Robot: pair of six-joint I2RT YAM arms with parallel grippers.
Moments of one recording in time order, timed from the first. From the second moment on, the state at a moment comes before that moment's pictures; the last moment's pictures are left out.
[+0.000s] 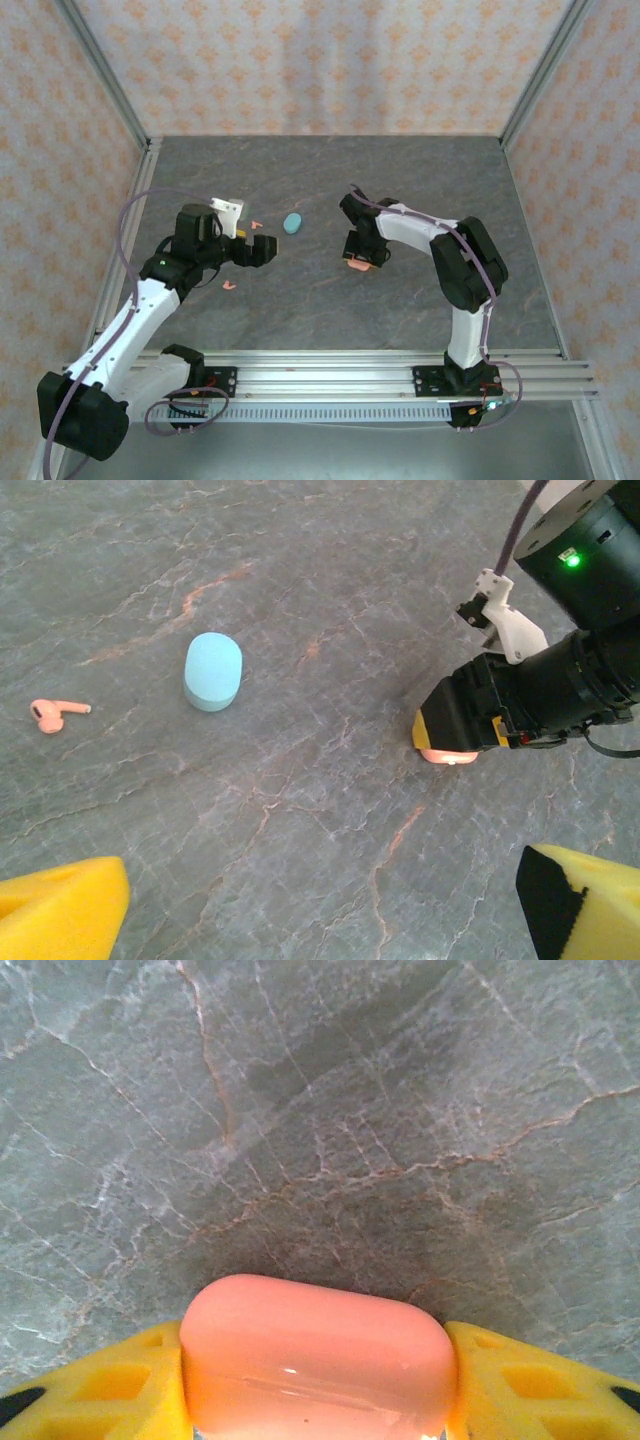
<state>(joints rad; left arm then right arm) -0.24 0.97 0.76 -0.42 0.37 -0.21 0.57 1.91 1.28 -0.79 -0.04 0.81</state>
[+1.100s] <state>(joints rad) -0.61 1.26 0.71 0.51 0.37 -0.44 0.64 1.34 1.33 -0.65 -0.18 1.09</state>
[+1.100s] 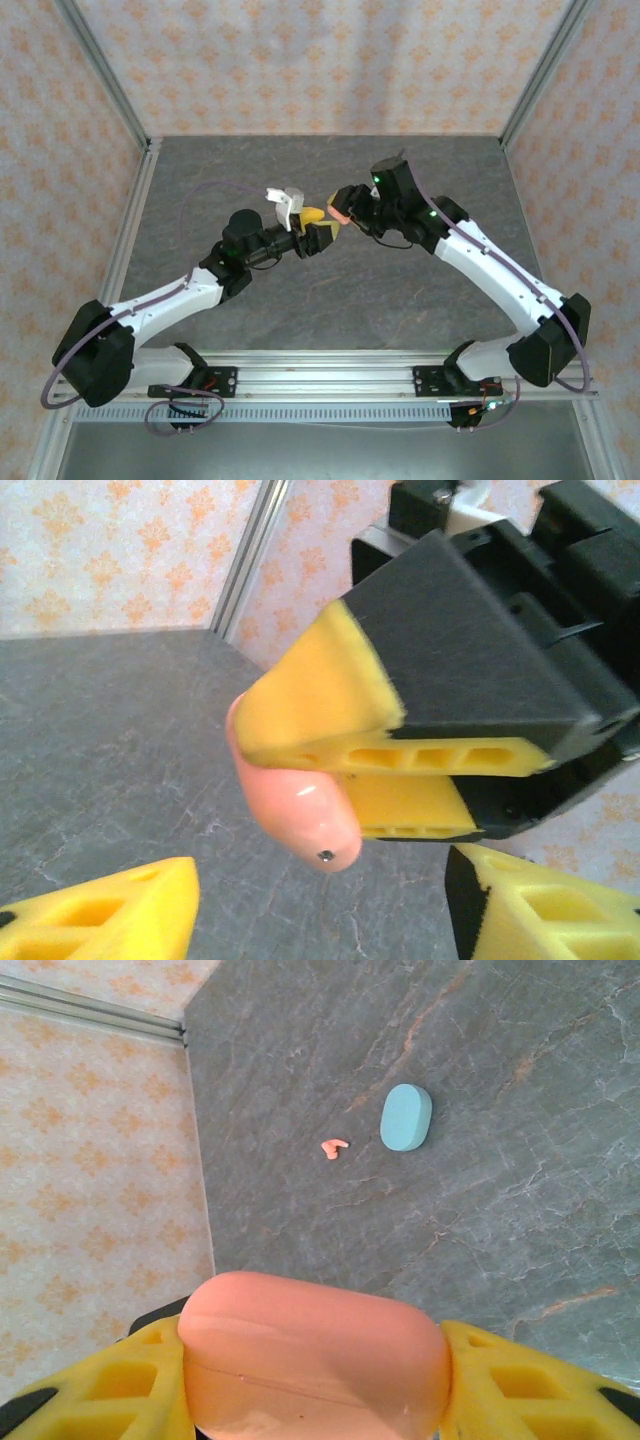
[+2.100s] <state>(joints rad) -0.60 1.34 0.80 0.55 0.41 -0.49 0.65 1.22 1.23 -0.47 -0.21 1.09</state>
